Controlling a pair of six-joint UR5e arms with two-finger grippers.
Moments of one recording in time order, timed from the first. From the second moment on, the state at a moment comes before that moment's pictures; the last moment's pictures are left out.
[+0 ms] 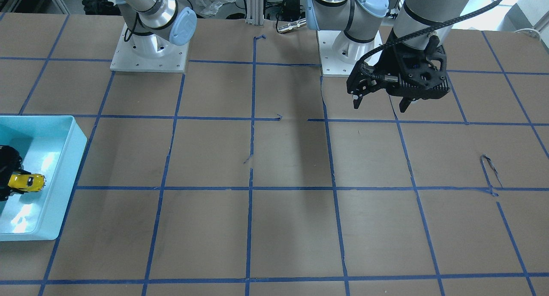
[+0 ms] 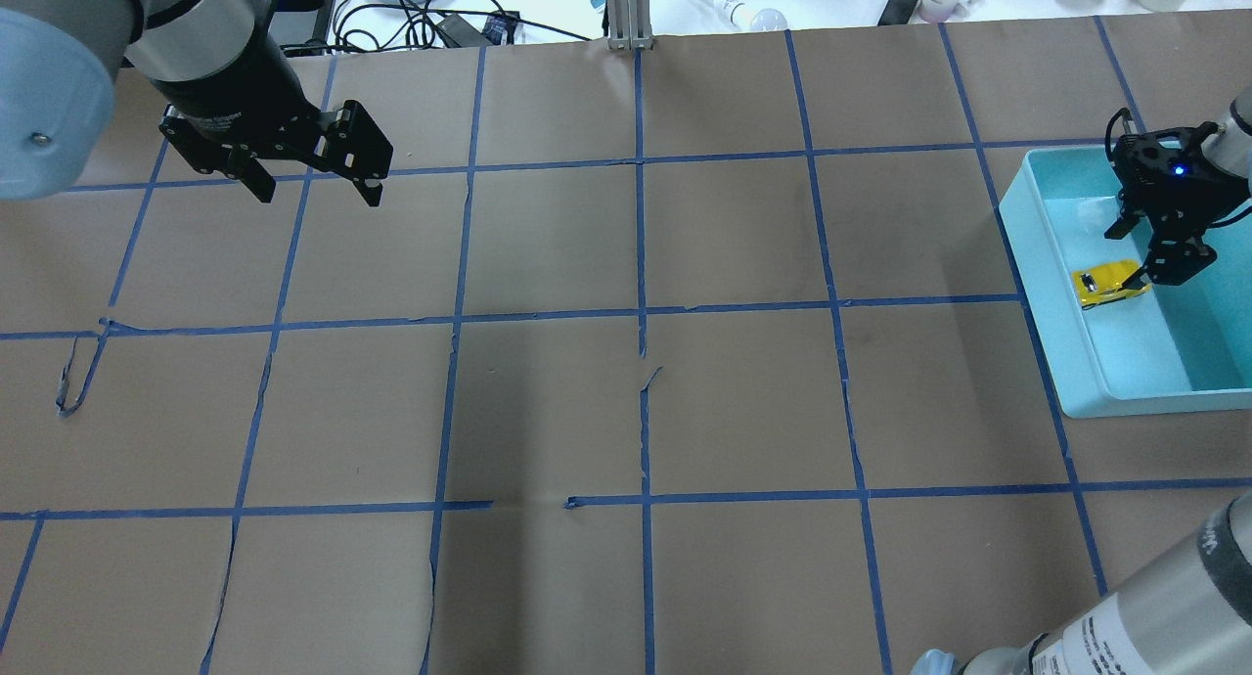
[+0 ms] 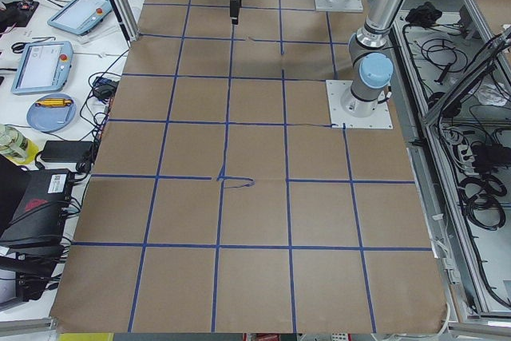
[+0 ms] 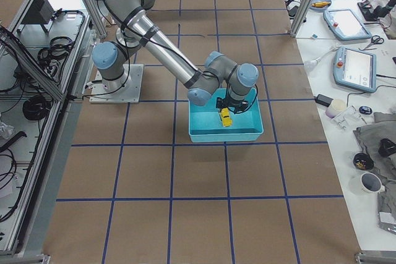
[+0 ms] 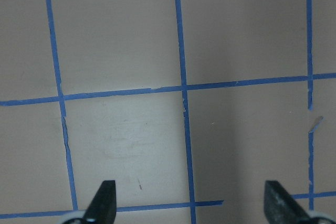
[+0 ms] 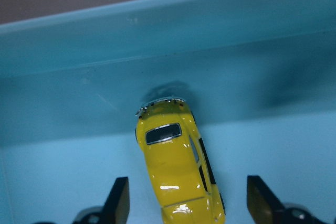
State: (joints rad) left arm -1.56 -1.58 -1.56 -1.53 1.59 0.09; right arm 1.00 -1.12 1.65 -1.99 -1.55 -2.03
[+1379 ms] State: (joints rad) left arm -1.56 -1.59 -1.55 -1.52 1.58 0.09; right arm 1.20 -1.55 1.63 -1.67 -1.56 -0.59
